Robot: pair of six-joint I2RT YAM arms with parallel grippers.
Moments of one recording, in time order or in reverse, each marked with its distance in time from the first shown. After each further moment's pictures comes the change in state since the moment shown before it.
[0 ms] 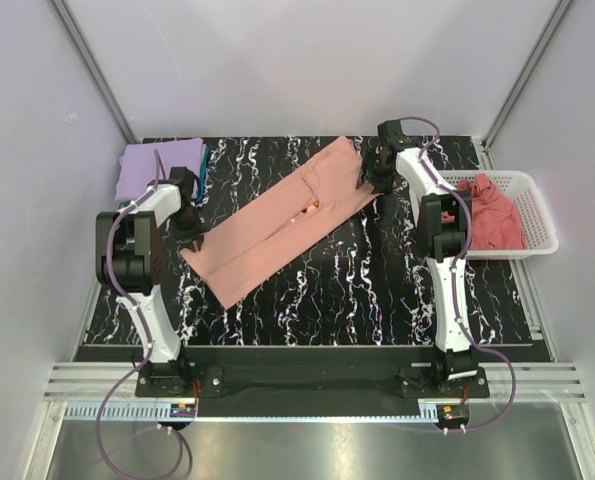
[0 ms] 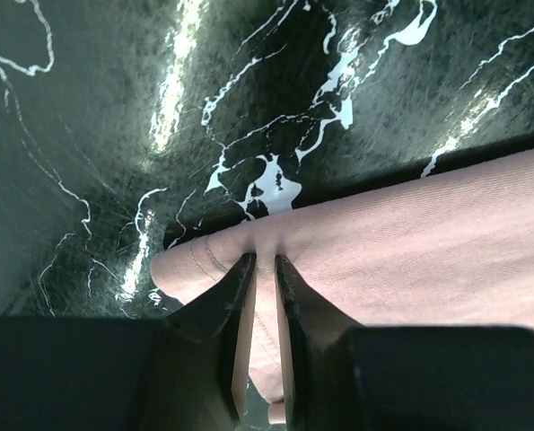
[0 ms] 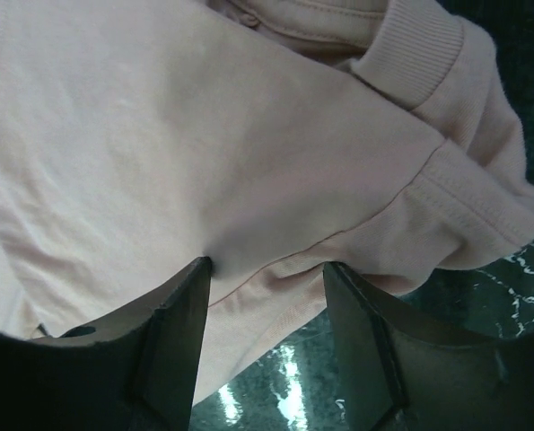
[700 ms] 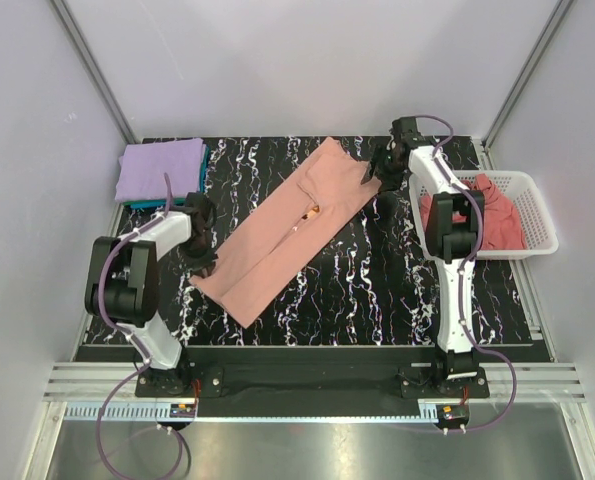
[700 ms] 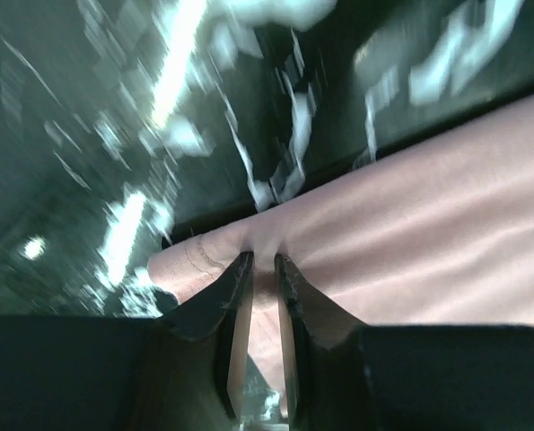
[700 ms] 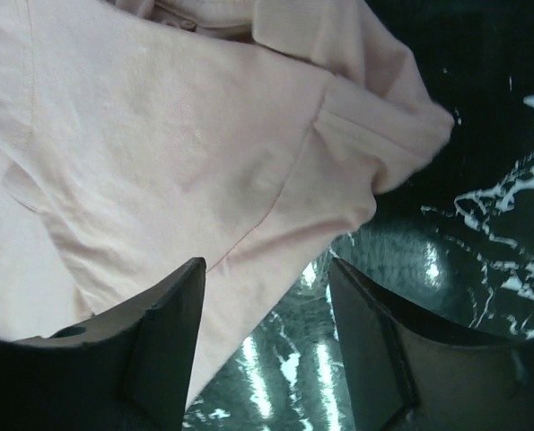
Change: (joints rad) left arm -0.134 -0.249 -0.332 0.052 -0.048 -0.186; right arm -0.053 -0.059 -0.064 0.025 -0.096 -0.005
